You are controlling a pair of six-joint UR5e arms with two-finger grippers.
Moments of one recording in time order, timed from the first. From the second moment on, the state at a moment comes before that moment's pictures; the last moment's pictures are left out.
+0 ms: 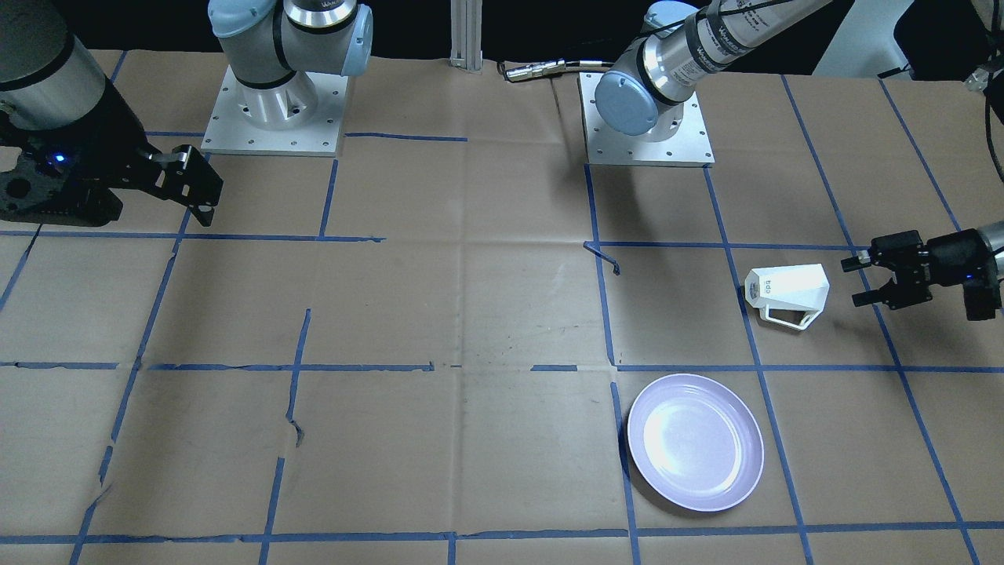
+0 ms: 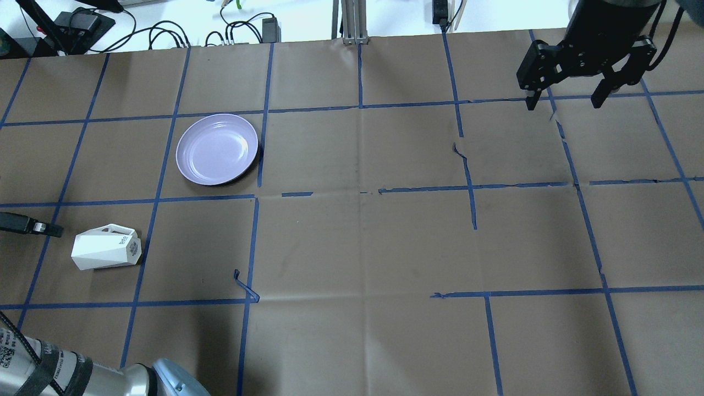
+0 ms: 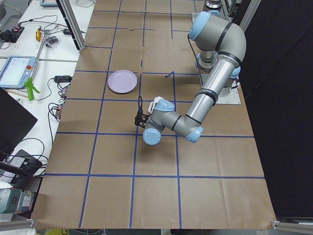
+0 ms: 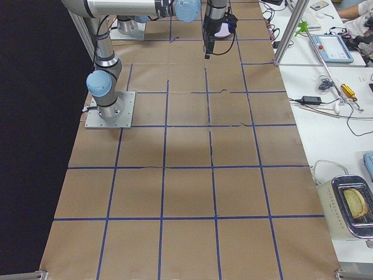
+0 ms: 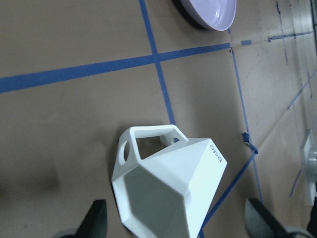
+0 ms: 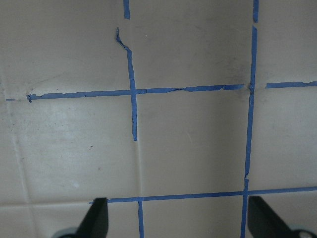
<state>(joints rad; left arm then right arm) -0.59 -2.13 -1.59 -1.86 1.15 1.45 1.47 -1.48 1.43 -1.44 -1.60 -0.06</state>
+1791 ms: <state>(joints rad) -0.62 -1.94 -1.66 -1.96 1.05 1.31 1.47 -1.48 1.43 -1.44 -1.60 -0.06</state>
